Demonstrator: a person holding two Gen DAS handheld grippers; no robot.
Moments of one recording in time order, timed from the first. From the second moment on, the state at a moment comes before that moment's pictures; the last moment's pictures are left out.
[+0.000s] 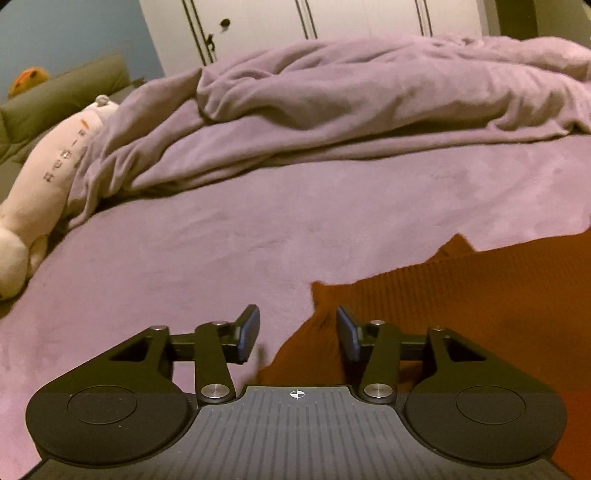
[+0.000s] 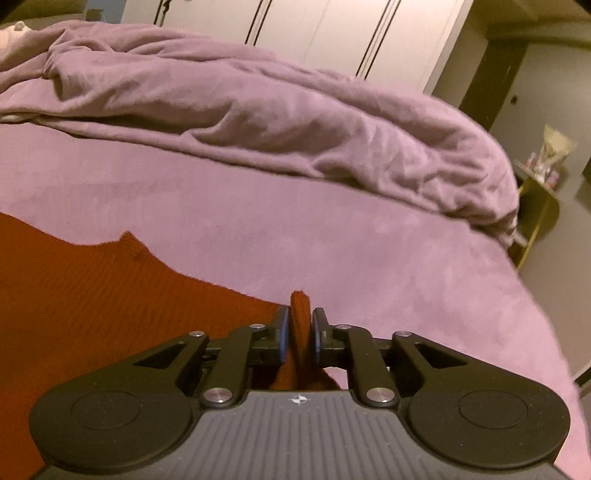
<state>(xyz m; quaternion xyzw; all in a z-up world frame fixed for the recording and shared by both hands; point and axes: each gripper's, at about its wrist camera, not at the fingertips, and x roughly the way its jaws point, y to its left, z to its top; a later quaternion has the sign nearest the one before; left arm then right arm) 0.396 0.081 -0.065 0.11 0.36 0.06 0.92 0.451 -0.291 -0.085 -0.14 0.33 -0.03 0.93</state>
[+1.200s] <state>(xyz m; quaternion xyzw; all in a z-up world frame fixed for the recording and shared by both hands) 0.317 0.124 -0.059 0.02 0.37 0.05 0.93 0.368 -0.351 -0.081 -0.01 0.34 -0.01 0.94</state>
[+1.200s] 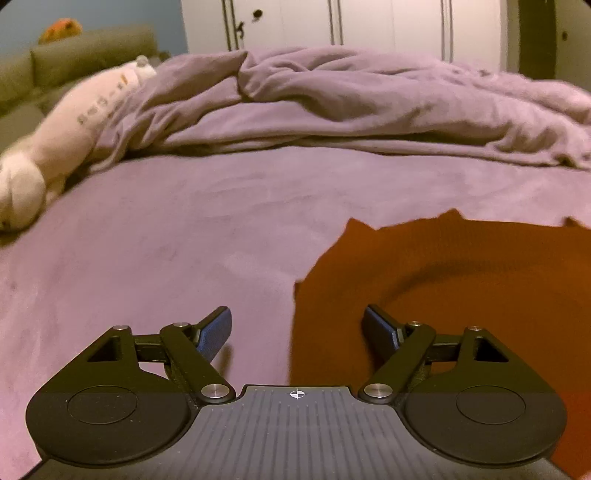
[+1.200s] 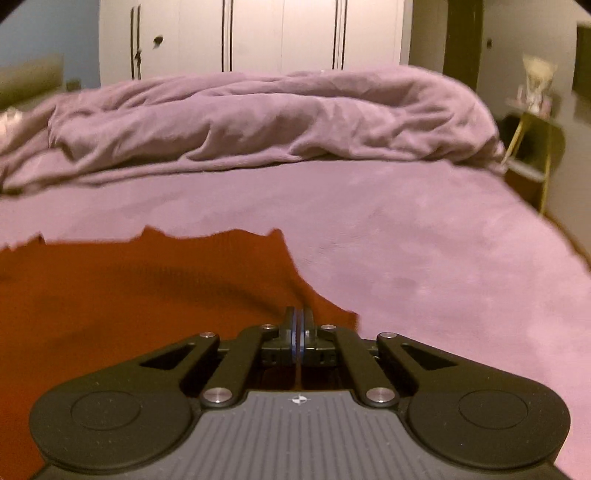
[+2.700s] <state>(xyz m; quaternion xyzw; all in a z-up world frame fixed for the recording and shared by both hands) 0.260 0.203 -0.080 -0.34 0.44 -0.08 0.83 0.228 -0.303 -0.062 0.10 0.36 0.06 0.93</state>
